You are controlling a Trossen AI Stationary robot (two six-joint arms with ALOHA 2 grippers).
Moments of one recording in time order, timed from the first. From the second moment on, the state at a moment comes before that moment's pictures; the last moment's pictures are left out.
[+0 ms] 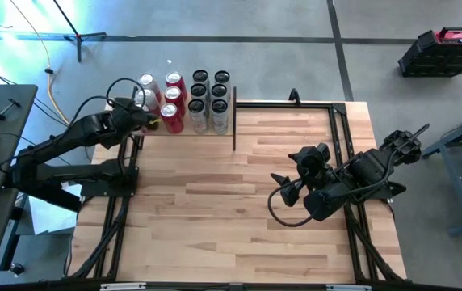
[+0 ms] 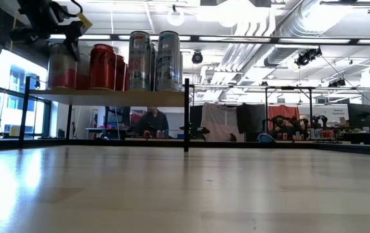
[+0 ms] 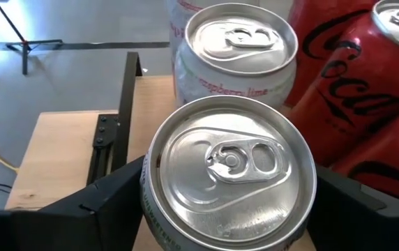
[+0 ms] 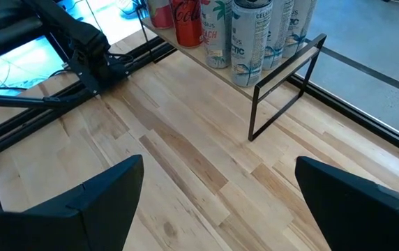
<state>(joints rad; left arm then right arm) 0.45 0.78 0.91 -1.04 -0.76 -0.79 0.58 1.57 1.95 -1.46 0.87 1.12</state>
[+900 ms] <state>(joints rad) 0.47 0.77 0.91 -1.04 -0.73 -0.76 0.58 1.57 1.95 -1.45 0.86 1.13</state>
